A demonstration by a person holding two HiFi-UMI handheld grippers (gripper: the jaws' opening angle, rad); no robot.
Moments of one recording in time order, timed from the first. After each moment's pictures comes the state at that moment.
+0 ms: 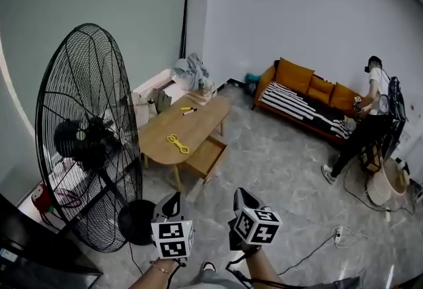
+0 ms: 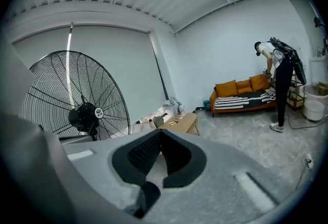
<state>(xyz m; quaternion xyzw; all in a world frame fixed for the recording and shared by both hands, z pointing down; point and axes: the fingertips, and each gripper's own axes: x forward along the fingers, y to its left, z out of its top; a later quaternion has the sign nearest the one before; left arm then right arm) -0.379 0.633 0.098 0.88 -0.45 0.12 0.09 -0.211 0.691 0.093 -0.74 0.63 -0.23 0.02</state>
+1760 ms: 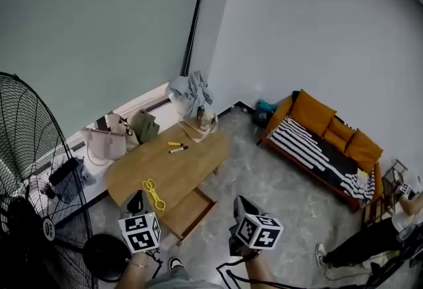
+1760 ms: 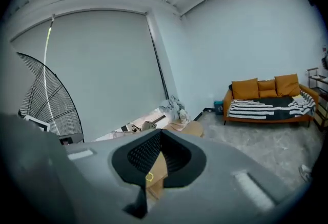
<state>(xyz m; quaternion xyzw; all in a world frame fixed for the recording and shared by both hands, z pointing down) -0.244 0.209 0.142 0.78 -0.60 0.09 0.15 0.042 0.294 0.116 -0.70 0.67 -0.24 -0.03</state>
